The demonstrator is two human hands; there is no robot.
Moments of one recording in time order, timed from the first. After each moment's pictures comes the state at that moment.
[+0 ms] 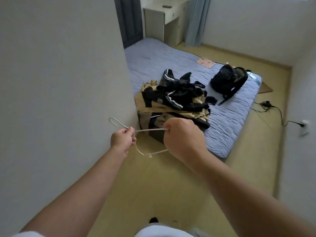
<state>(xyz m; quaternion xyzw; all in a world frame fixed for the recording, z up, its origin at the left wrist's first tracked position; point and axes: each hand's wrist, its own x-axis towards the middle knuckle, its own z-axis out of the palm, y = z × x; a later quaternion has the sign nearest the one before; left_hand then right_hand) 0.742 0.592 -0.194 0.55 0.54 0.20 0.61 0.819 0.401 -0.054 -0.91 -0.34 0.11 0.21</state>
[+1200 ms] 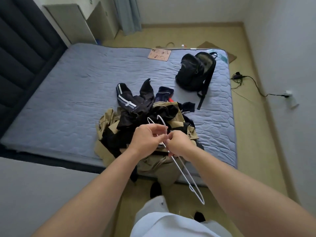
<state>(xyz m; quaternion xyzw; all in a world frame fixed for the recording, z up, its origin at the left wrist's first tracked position) 1.279 0.746 -0.198 0.84 0.10 -0.05 0.53 1.315 0.603 -0.201 -0.86 0.01 0.35 0.38</state>
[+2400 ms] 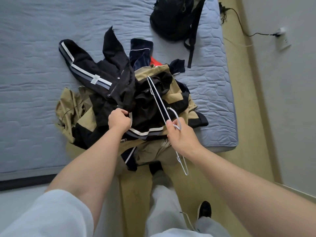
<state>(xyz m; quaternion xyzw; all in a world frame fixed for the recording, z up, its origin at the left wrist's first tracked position) 1.463 0.938 -0.490 0.89 0.27 -0.24 0.29 1.393 0.717 -0.336 -0.85 0.19 0.28 0.40</state>
